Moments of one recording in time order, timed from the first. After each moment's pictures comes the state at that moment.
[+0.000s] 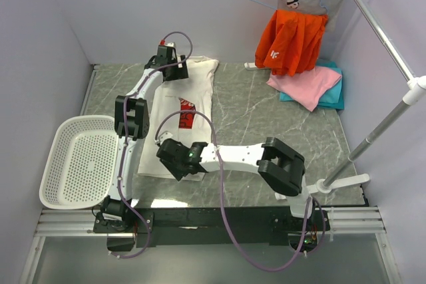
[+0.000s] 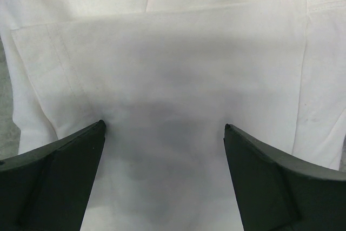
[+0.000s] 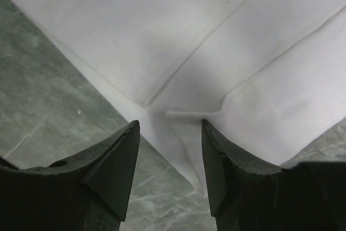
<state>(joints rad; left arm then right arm) -0.21 2.64 2.39 -0.47 0.02 -0.32 1.21 1.98 1.44 -0.50 0.26 0.34</state>
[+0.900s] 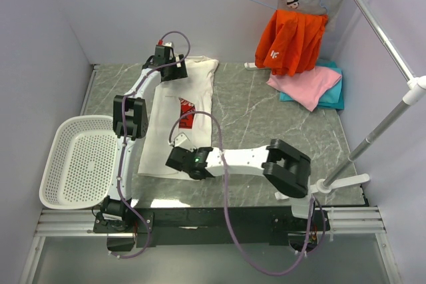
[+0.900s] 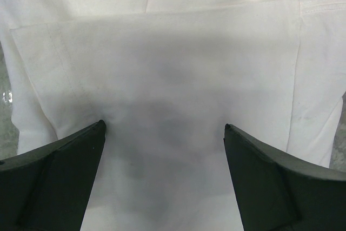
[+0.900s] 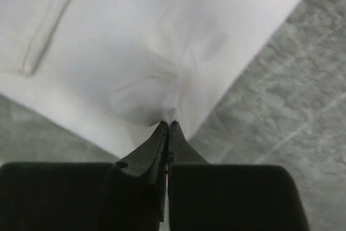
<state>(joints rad) -0.19 2.63 2.36 -0.45 0.07 -0.34 1.24 1.95 1.33 -0.60 0.53 0.44</state>
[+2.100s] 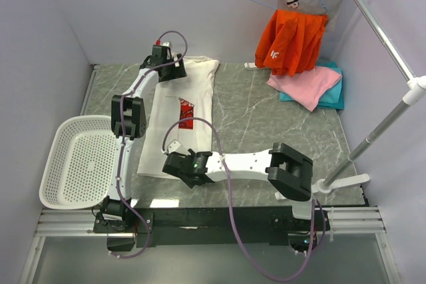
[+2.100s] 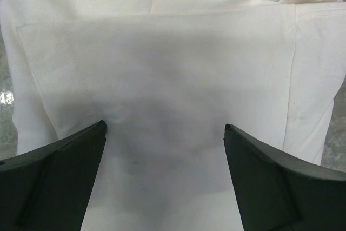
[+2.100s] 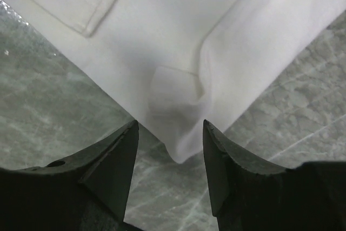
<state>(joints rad) -0.18 2.62 2.34 -0.43 0.12 -0.35 1.29 1.88 1.33 -0.63 0.45 0.37</state>
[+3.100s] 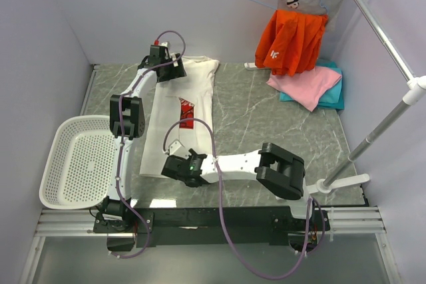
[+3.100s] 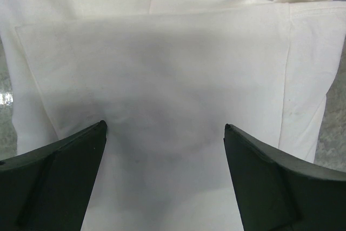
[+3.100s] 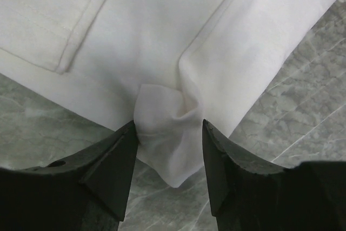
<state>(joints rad) -0.16 2.61 2.33 -0.42 0.17 -0.37 1.29 1.98 1.34 -0.60 0.57 0.41</state>
